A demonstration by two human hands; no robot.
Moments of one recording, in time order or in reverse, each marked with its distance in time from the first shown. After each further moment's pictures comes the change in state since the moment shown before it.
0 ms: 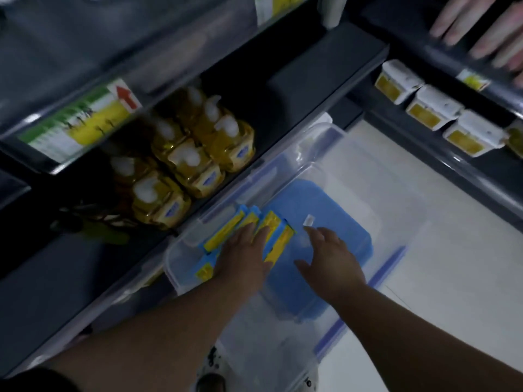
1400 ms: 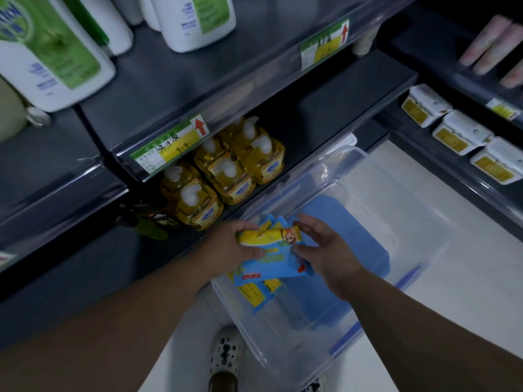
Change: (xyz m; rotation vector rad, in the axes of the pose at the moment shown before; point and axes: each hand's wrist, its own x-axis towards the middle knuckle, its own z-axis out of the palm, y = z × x) left_hand -0.038 -0.055 -0.086 -0.886 -0.026 -0.264; right_hand 0.000 -0.054 -0.026 1.221 -0.171 -0.004
